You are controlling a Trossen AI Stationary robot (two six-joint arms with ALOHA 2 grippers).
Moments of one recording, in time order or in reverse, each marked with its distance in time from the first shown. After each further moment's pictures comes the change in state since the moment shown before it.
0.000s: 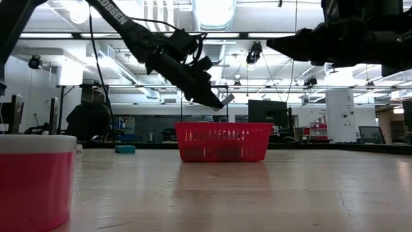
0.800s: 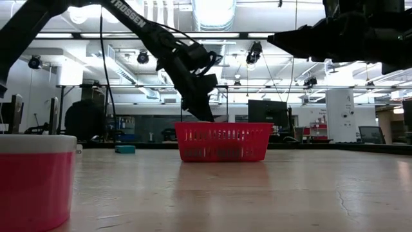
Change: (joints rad) left arm 0.049 0.150 0.299 -0.515 -0.035 -0.031; right arm 0.001 -0.025 0.001 -0.002 0.001 0.006
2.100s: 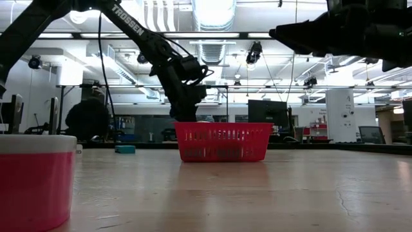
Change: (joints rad) left arm 0.085 0.020 -0.023 -0.099 0.000 0.043; right arm 0.000 -0.041 0.000 -0.005 0.000 0.010
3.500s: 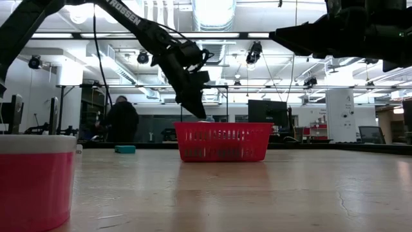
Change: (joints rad) left arm -0.017 -0.067 0.035 0.051 -0.023 0.049; right arm -0.001 -0.003 0.000 -0.025 0.002 0.002
